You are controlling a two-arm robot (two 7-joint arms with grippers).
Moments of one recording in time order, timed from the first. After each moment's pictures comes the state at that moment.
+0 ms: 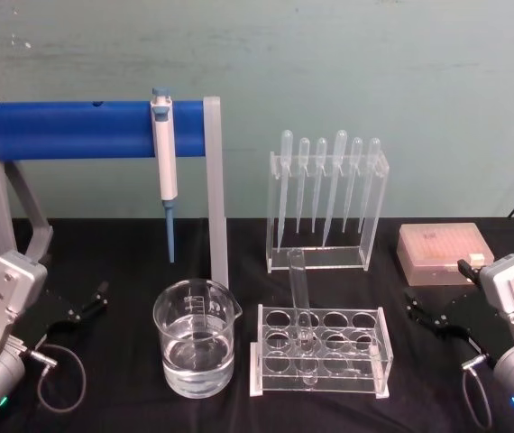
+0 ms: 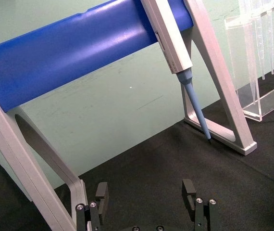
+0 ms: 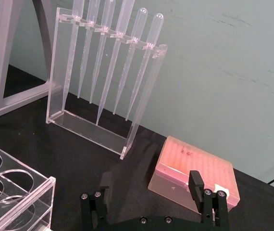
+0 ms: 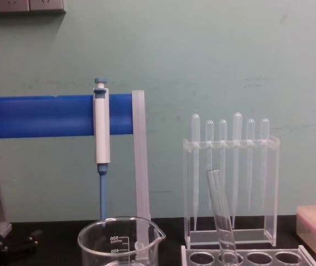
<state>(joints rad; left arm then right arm) -0.20 0.60 0.45 -1.41 -0.25 -0.12 0.03 0.20 0.60 -0.45 -1.41 0.25 -0.12 -0.03</state>
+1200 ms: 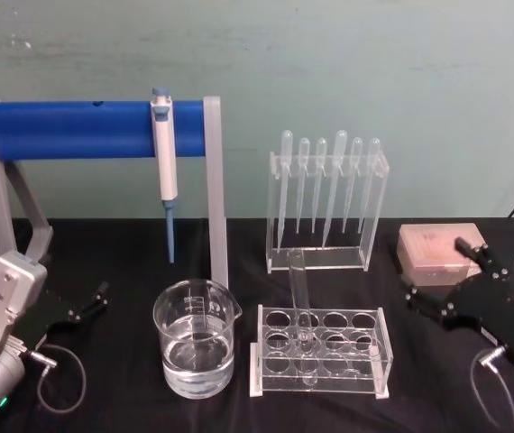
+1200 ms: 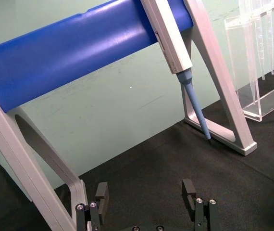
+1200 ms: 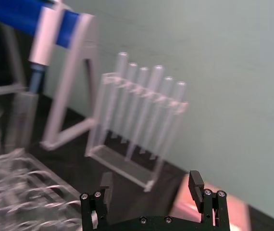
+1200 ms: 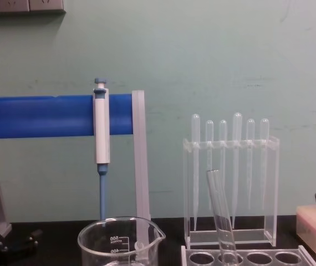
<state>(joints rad) -0.20 0.60 0.45 -1.41 -0.25 -0.12 0.03 0.08 0.71 -0.35 -1.68 0.32 -0.09 0.08</state>
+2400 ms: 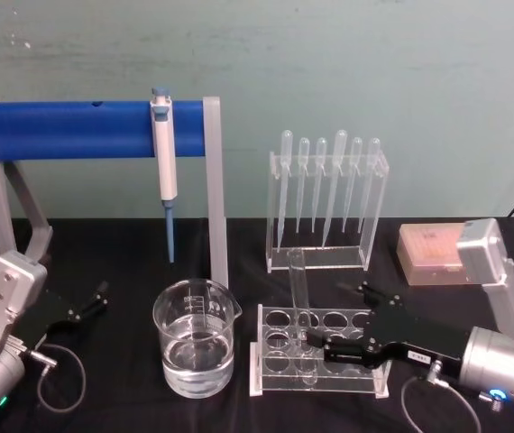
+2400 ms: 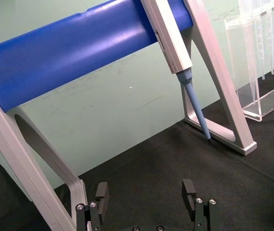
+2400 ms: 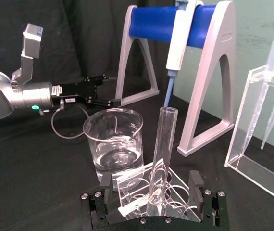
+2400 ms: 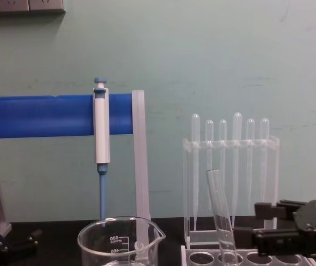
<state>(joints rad) -0.20 0.60 0.45 -1.41 -0.25 -0.12 0.03 0.28 0.65 -0.46 -1.54 0.57 0.06 0.67</state>
